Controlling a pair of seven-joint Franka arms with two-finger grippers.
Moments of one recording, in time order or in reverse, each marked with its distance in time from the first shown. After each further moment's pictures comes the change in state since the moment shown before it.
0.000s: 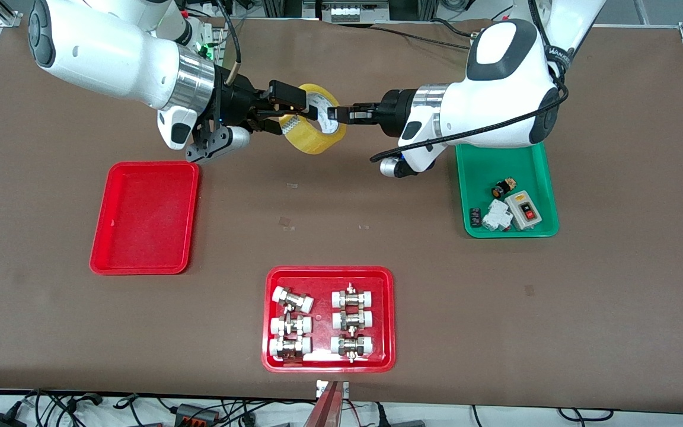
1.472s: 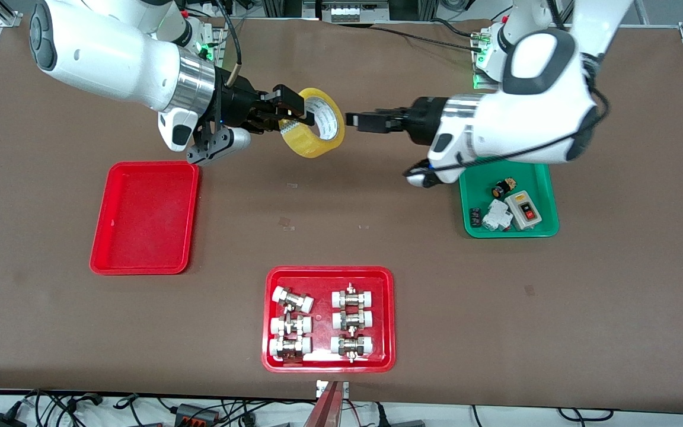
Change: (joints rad) left arm 0.130 0.000 0.008 0.038 0.025 -0.208 0.001; right arm -0.017 0.017 -0.003 0.001 0.000 -0.006 -0.031
